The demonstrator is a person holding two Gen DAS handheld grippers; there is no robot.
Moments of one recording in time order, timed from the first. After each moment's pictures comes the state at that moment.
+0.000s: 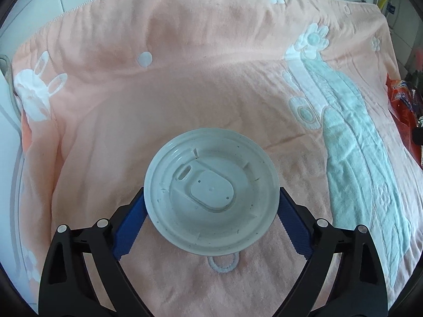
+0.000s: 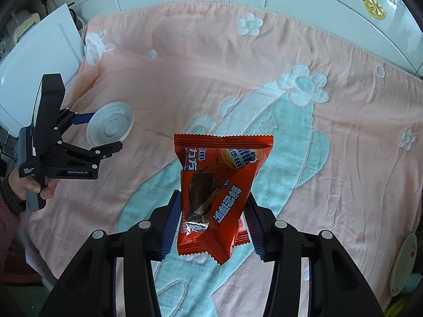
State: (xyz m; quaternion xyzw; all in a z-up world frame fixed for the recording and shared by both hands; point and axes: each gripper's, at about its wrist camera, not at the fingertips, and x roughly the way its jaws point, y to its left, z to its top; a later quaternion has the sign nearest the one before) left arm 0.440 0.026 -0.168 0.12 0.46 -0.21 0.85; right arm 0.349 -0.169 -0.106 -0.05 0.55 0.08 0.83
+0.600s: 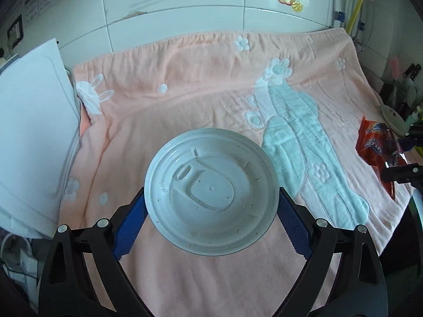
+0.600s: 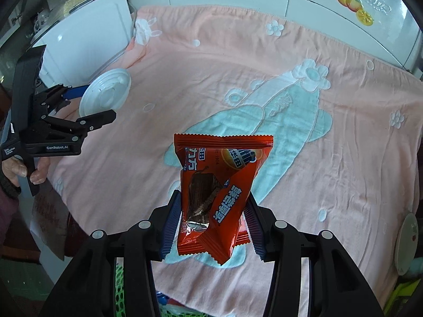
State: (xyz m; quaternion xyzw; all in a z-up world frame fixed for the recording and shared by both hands) left arm 0.288 0.048 -0.082 0.09 0.39 -0.19 0.90; right arm 0.217 -0.141 -0.078 -0.07 0.53 0.14 0.83
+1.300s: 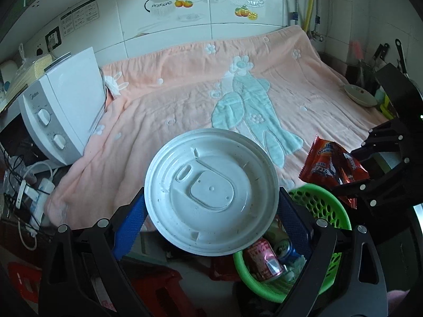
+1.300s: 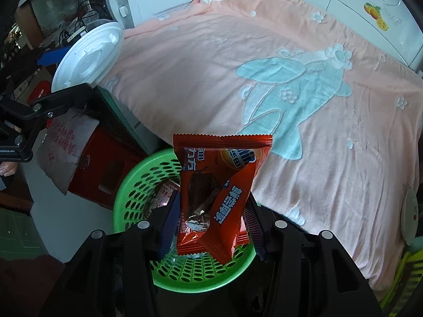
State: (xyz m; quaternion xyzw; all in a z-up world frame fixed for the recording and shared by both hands) left arm 0.053 0.055 -0.067 0.11 0.36 -0.18 0.91; right arm 0.038 -0.095 -0.111 -0.14 0.56 0.18 0.80
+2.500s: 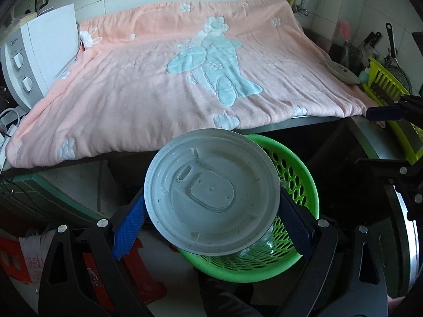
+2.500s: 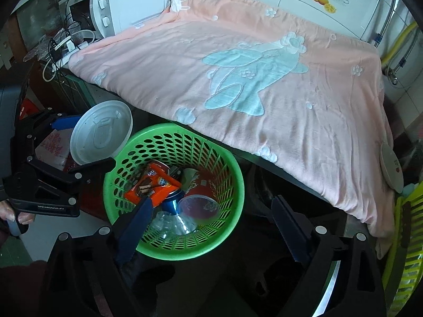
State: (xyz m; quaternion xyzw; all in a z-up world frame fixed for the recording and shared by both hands) left arm 0.001 0.003 -0.138 0.06 0.43 -0.21 0.87; right arm -0.047 -0.136 -0.097 -0.13 0.52 0.08 0.84
